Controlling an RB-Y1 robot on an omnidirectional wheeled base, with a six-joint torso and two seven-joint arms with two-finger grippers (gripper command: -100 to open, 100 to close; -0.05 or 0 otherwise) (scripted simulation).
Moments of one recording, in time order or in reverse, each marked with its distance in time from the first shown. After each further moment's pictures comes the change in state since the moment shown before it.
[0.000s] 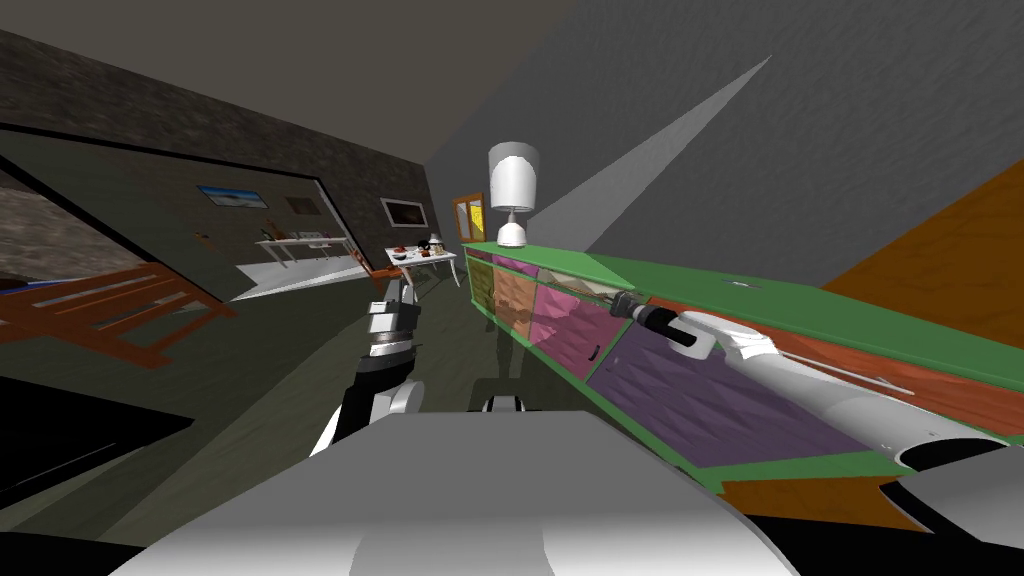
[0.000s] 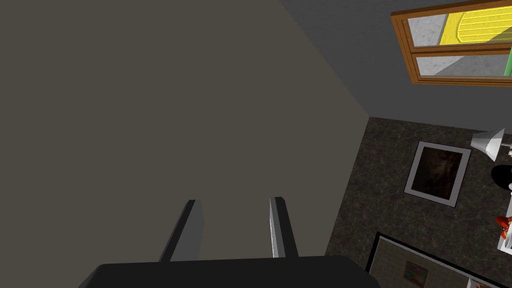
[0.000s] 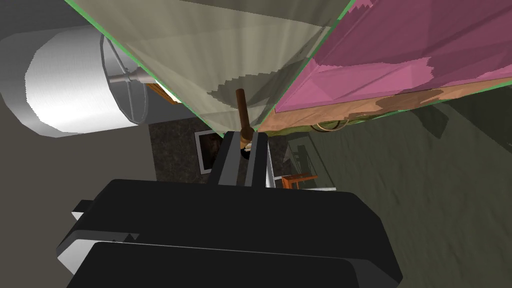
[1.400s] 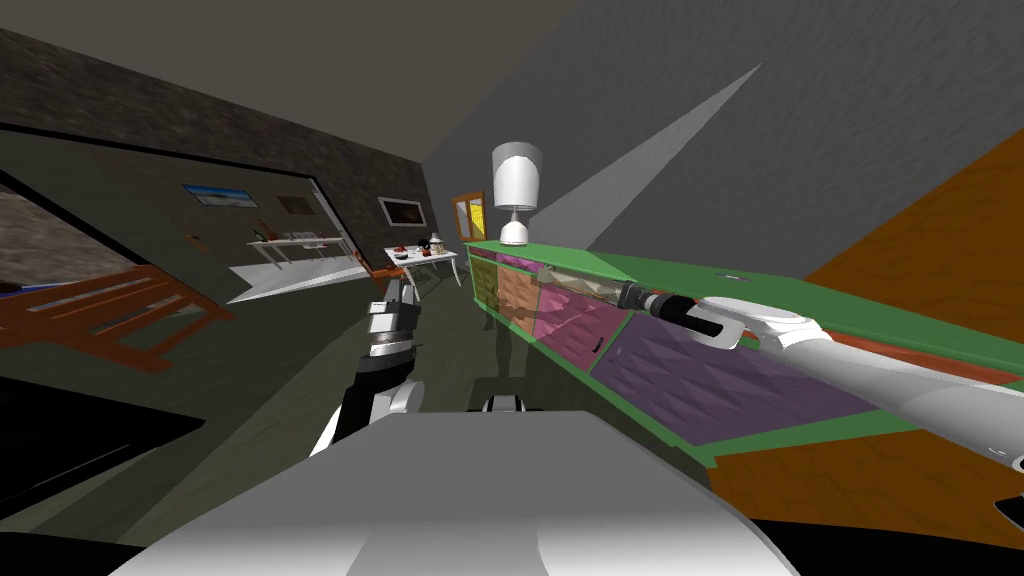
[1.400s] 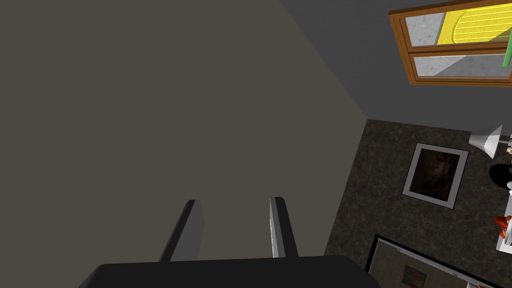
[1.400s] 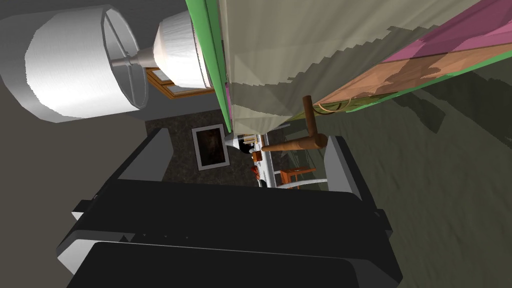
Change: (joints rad) left arm 0.000 0.000 0.000 0.000 0.000 0.000 0.000; right arm 0.029 -0.172 -0.010 -0.060 -0.068 -0.025 -0.086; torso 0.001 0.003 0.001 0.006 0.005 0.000
